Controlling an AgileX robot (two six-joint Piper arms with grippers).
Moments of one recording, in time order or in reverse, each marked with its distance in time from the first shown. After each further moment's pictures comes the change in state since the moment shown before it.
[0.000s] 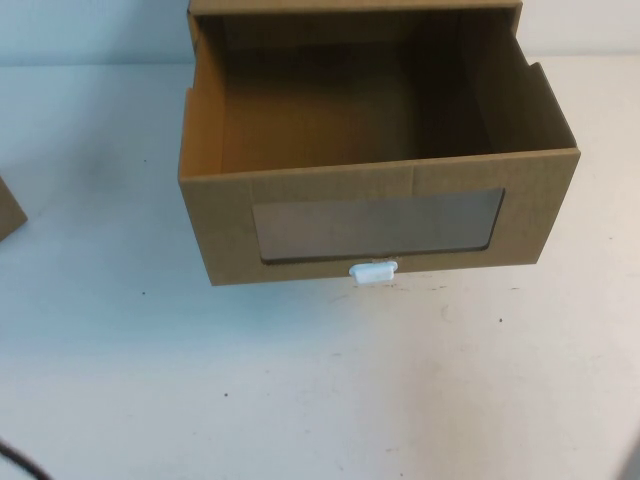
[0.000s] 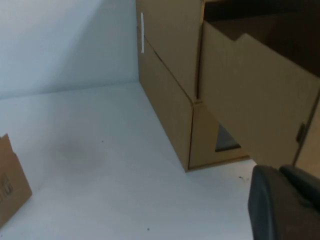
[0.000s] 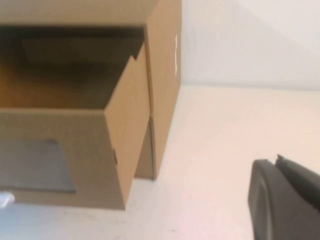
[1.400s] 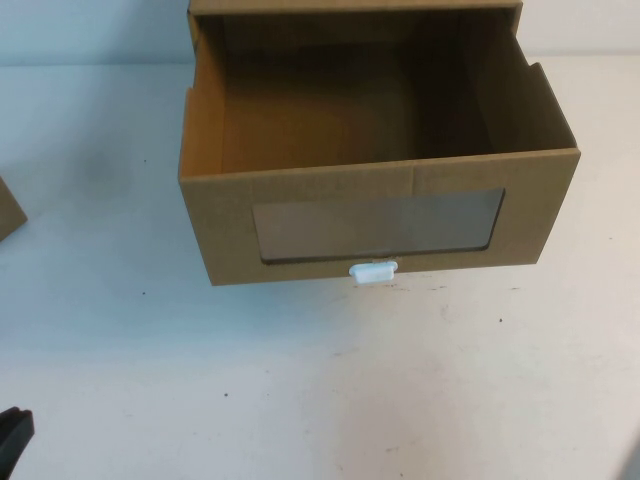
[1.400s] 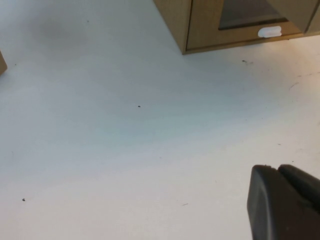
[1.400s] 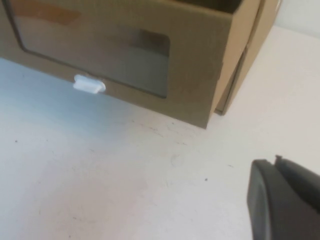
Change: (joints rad) right arm 0.000 0.018 -0.051 0.525 0.106 -0.618; left arm 0.000 -0.171 0.272 0.062 0.115 -0.073
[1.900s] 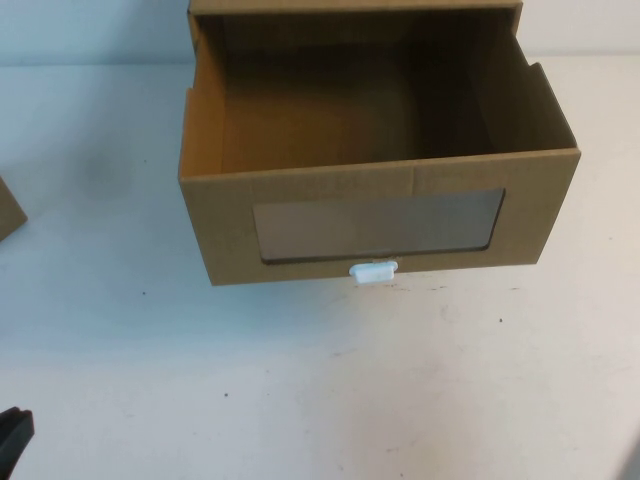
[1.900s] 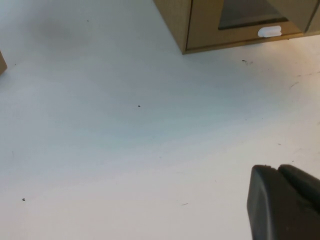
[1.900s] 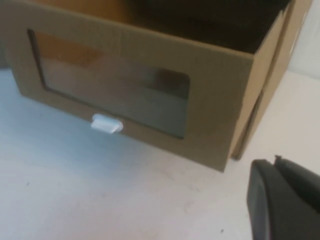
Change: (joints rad) right arm -0.014 -0.024 0.105 0.028 -0.230 -0.030; left arm 0.000 0.000 0.000 0.002 0.000 0.000
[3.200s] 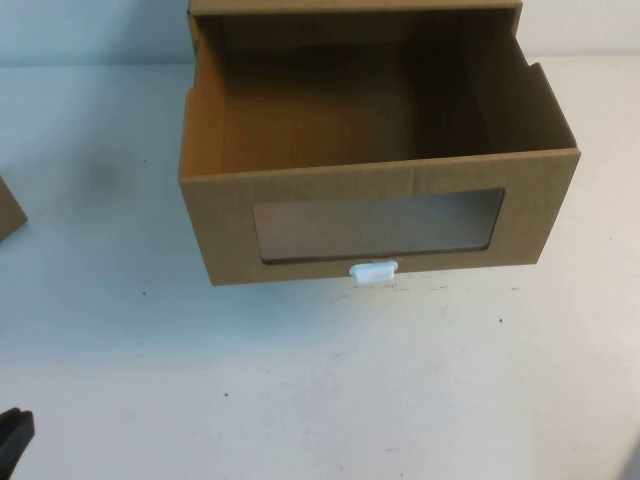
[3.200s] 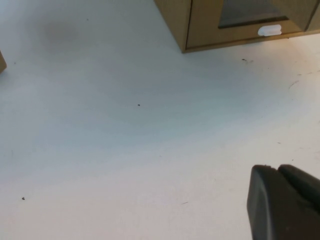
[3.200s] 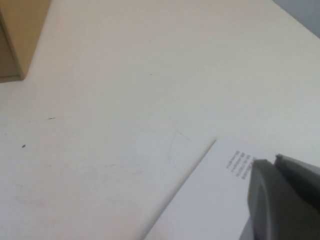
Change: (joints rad) right arm -0.756 -0.486 0.660 0.300 -0.144 -0.184; left arm 0.000 0.000 0.000 0.000 0.004 0.000
